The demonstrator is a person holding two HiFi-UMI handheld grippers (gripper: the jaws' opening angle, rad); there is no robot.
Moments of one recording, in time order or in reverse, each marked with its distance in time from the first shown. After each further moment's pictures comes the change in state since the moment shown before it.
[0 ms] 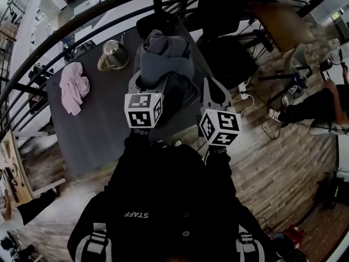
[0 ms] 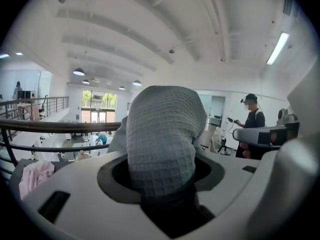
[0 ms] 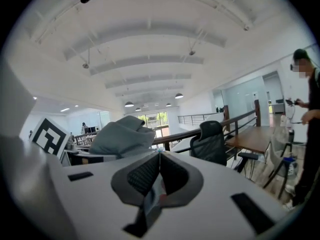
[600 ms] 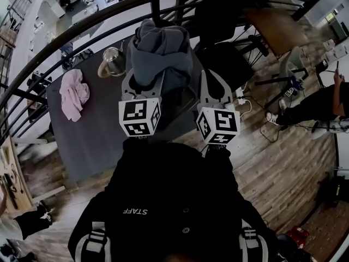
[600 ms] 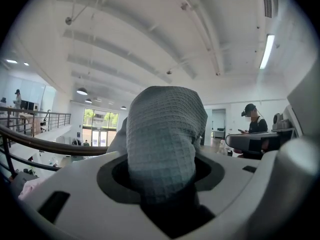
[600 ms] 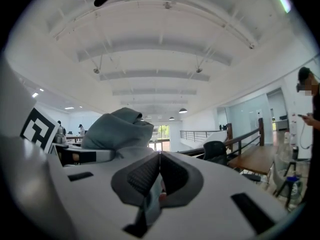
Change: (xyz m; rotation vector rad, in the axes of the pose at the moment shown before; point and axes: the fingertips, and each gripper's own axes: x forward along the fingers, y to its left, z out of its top) left arm -0.040 0.003 0.075 0.046 -0.243 0.033; right arm -0.001 0.027 0.062 -0.108 -0.170 0.009
